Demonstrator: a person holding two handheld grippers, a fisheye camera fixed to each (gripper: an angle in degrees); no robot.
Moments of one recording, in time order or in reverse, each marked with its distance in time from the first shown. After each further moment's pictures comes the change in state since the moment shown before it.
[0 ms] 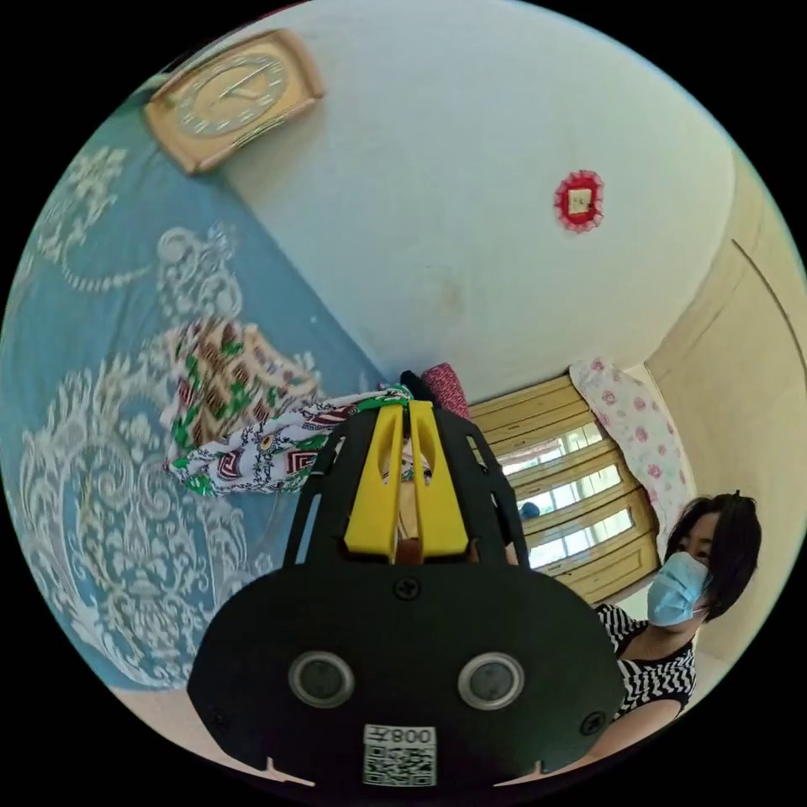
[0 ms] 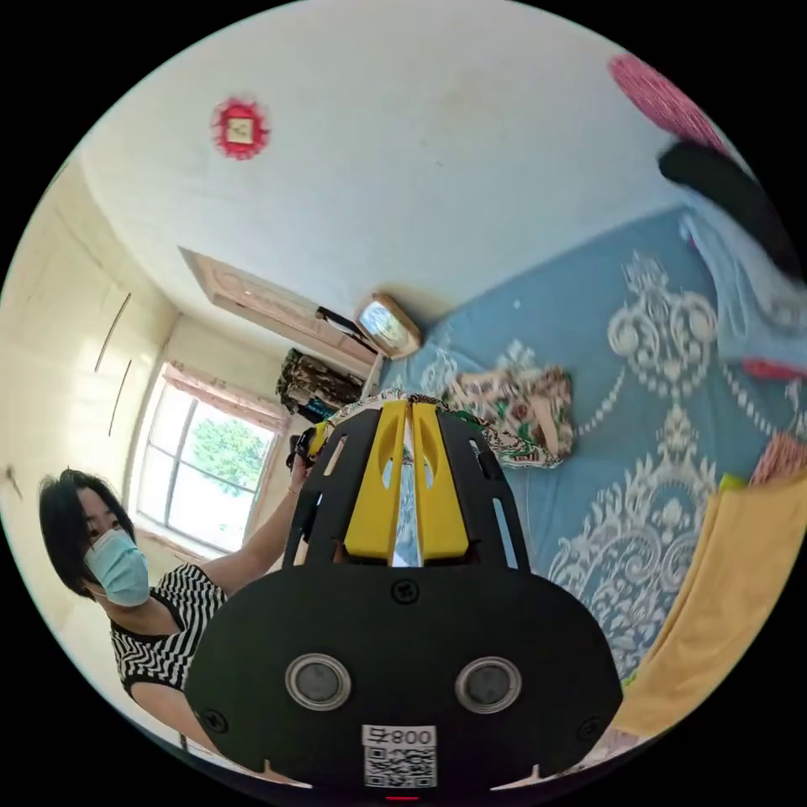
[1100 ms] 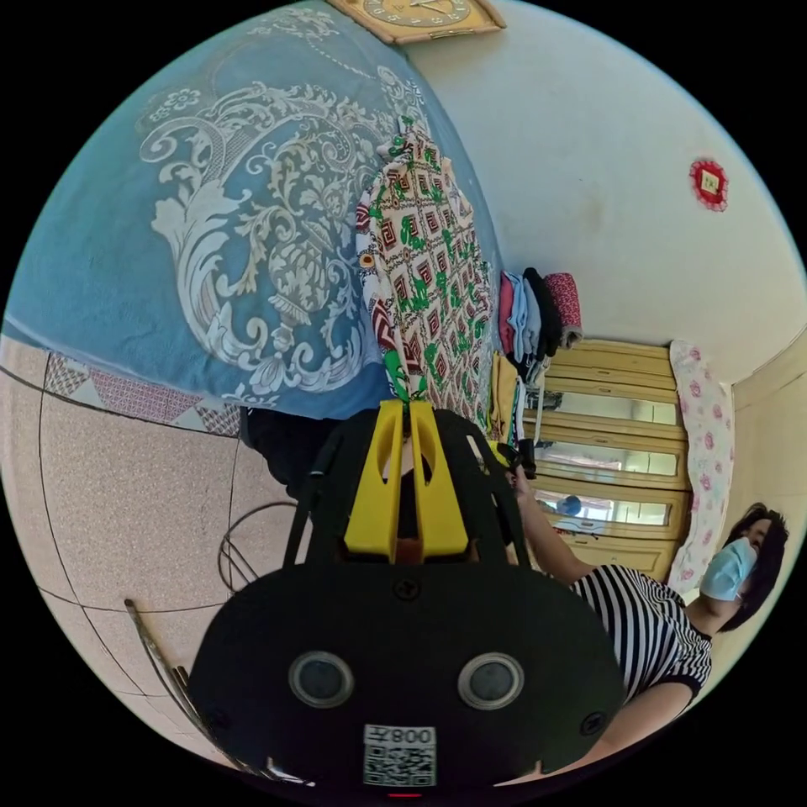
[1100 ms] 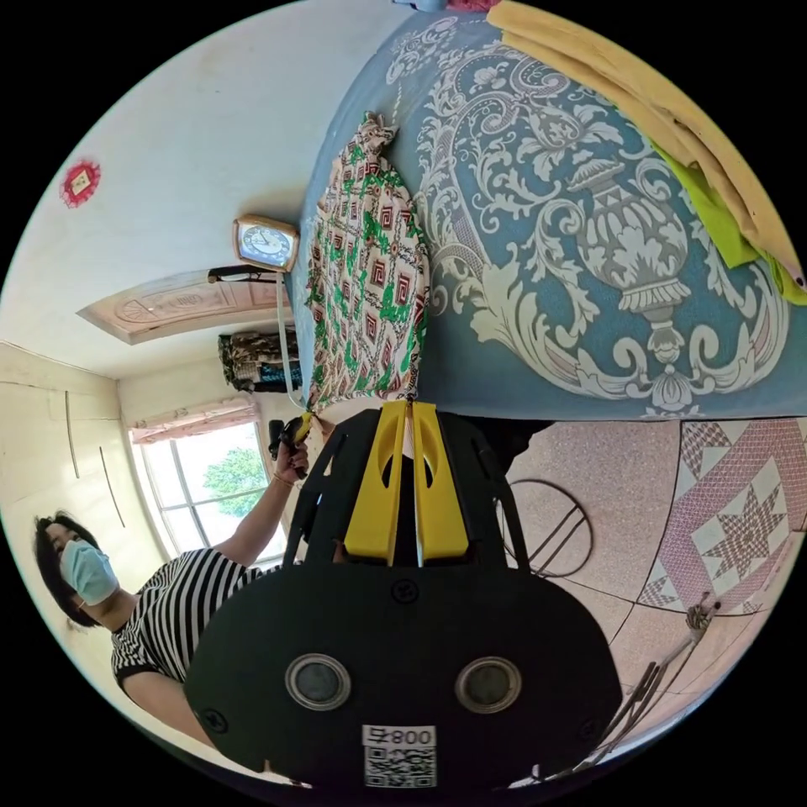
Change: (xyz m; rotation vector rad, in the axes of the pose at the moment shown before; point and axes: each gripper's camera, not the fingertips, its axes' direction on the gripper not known) left arm -0.112 0.142 0.067 -0.349 -0.264 -0.332; right arm 0.162 0.294 0.028 -0.276 0.068 0.509
